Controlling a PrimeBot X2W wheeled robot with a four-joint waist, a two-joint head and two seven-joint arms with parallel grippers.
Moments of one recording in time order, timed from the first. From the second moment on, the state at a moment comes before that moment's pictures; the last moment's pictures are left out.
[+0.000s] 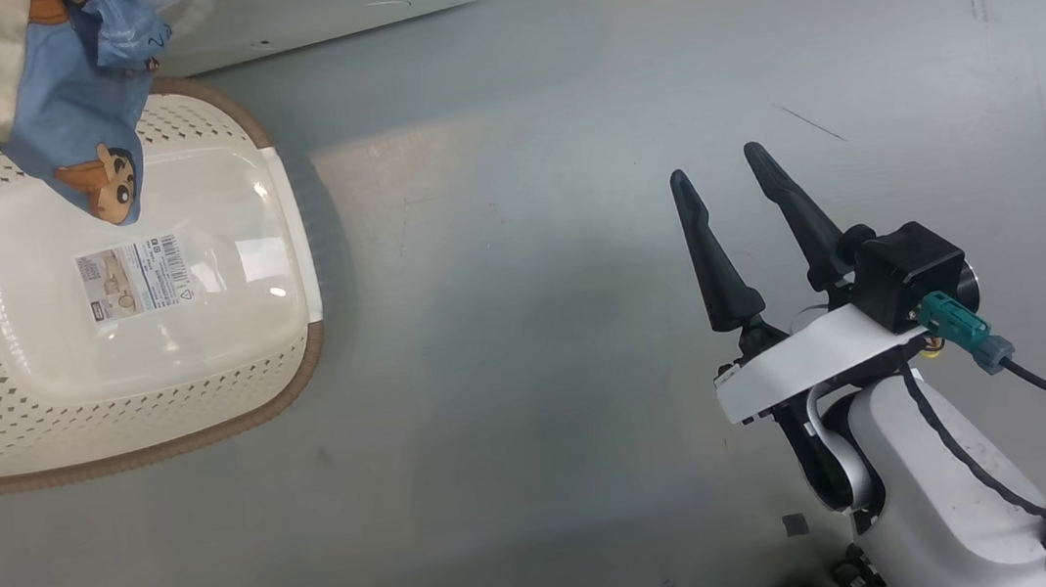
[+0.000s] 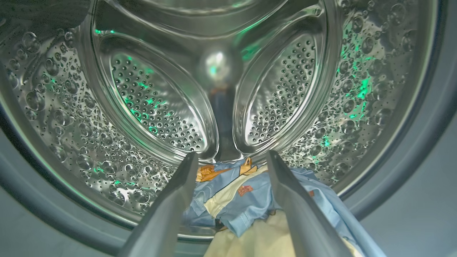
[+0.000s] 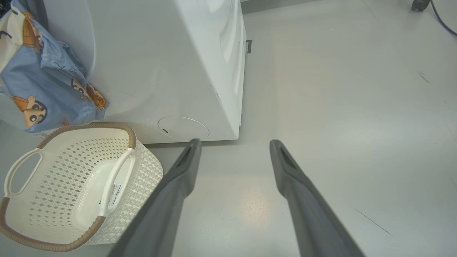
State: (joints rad) left arm -0.98 0.36 -0.09 0.33 -0.38 -0.12 -0.26; right arm -0.34 -0.06 0.40 0.16 0.33 -0.04 -0.26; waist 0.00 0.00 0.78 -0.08
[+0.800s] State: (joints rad) left arm -0.55 0.26 0.09 0.12 -0.34 -0.12 -0.26; right arm -0.34 -0.06 0.39 0.17 0.33 -0.03 -0.26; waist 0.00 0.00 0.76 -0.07
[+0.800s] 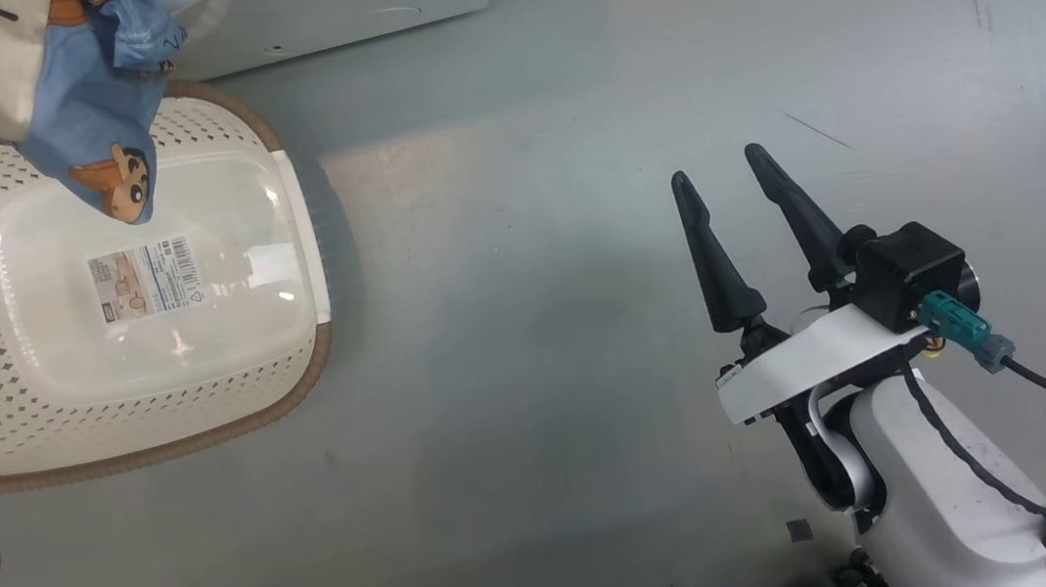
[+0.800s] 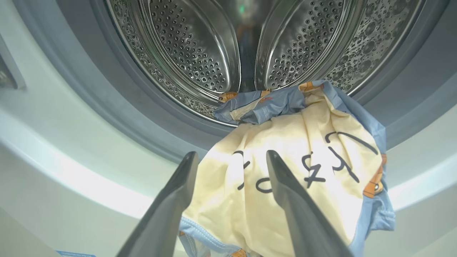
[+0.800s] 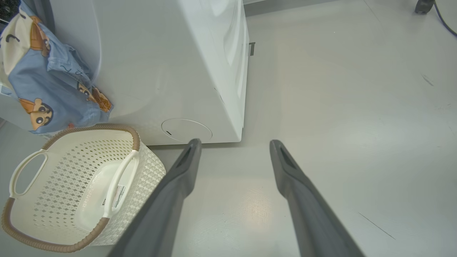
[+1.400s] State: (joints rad) left arm -0.30 0.17 0.14 0.07 -0.31 -0.12 -0.26; right arm -0.34 -0.06 0.39 0.18 0.33 -0.02 -0.26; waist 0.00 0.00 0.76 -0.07
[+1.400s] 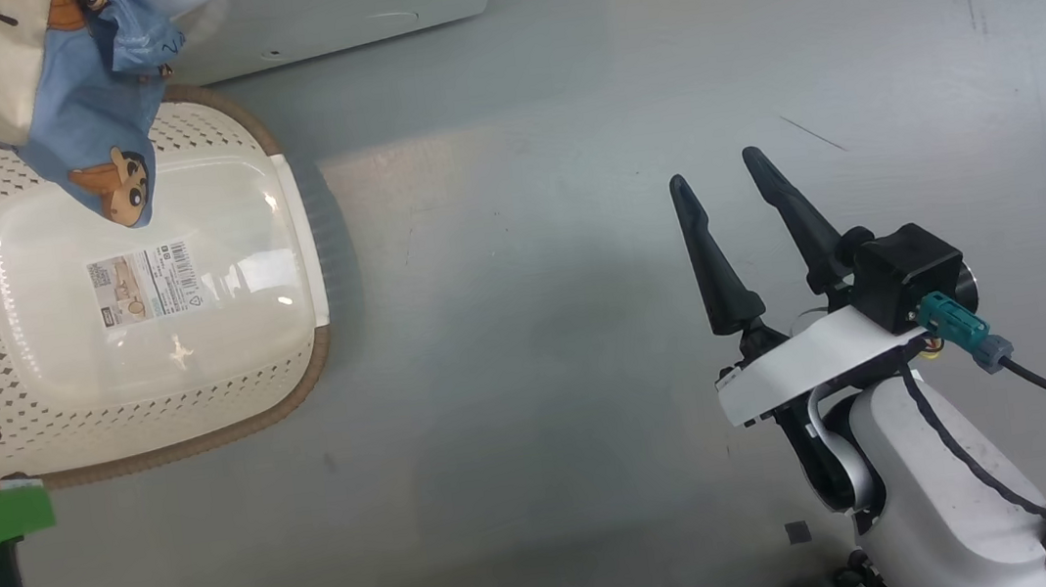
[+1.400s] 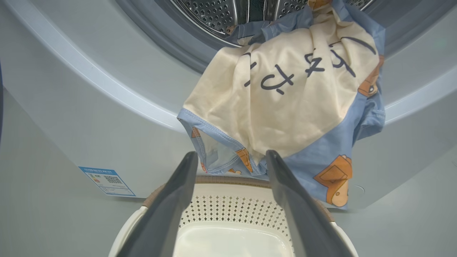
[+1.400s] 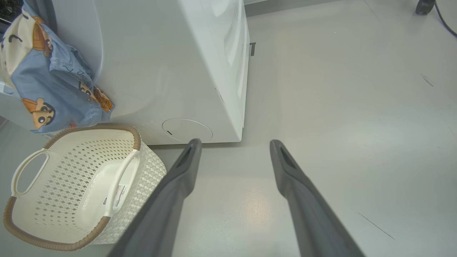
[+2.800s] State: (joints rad) left arm -0.17 0.12 0.12 0.02 -0.27 -0.12 -0.26; right arm -0.34 -0.06 0.40 0.19 0.32 -0.01 -0.26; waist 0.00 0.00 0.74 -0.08
